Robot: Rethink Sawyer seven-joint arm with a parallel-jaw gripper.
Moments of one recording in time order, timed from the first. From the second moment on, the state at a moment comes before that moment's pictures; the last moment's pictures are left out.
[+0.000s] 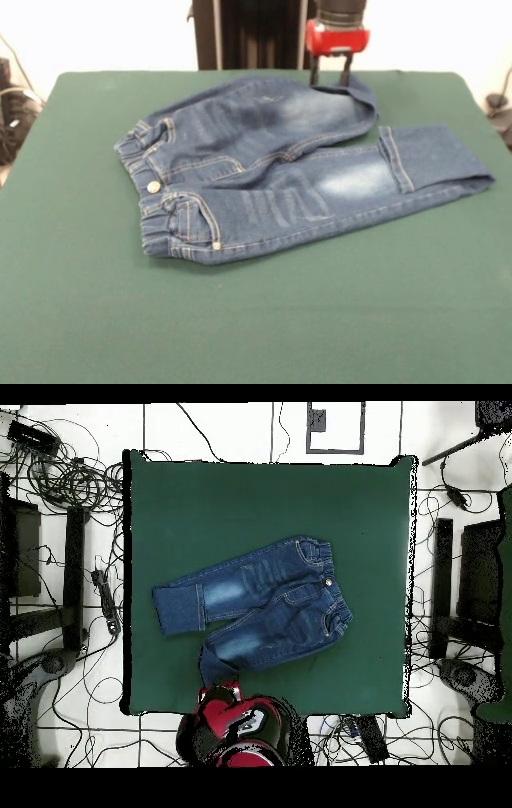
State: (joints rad) arm 0.14 -0.43 -0.18 2.12 -0.45 -0.28 2.02
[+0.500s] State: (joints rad) arm 0.15 -0.40 -0.19 2.09 -0.44 -0.31 2.02
